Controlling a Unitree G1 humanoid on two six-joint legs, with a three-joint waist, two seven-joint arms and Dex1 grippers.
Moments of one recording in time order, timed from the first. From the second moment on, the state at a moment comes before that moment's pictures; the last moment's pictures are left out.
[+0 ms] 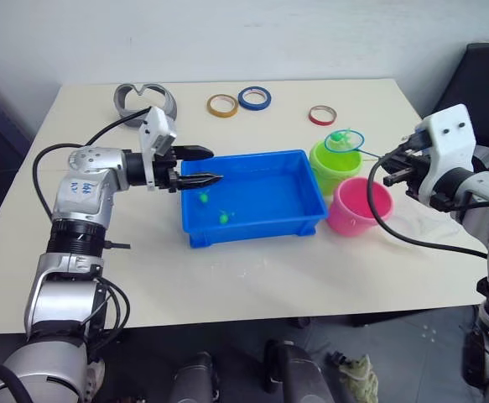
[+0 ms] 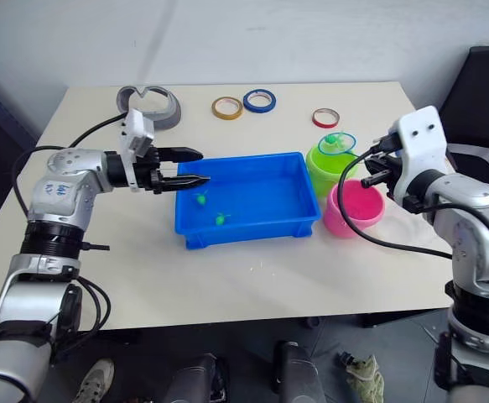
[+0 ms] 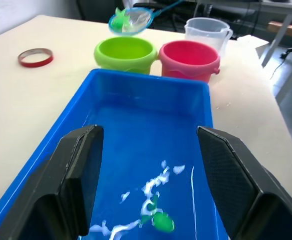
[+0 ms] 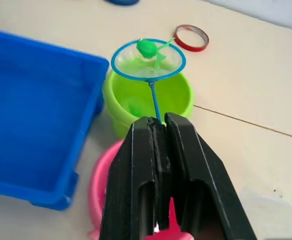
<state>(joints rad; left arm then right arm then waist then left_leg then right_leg) -0.94 0.56 -0.01 0.49 -0.26 0.28 -1.18 -0.59 -0.80 -0.16 -0.38 0.33 1.11 0.41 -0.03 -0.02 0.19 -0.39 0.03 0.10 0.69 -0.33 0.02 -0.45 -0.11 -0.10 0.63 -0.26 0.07</state>
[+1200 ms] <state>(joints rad) -0.94 0.56 -0.02 0.52 -0.26 0.26 -1.19 -0.53 -1.02 0.22 -0.13 -0.49 0.25 0.53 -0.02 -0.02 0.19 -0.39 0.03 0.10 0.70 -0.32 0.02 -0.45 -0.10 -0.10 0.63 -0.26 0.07</state>
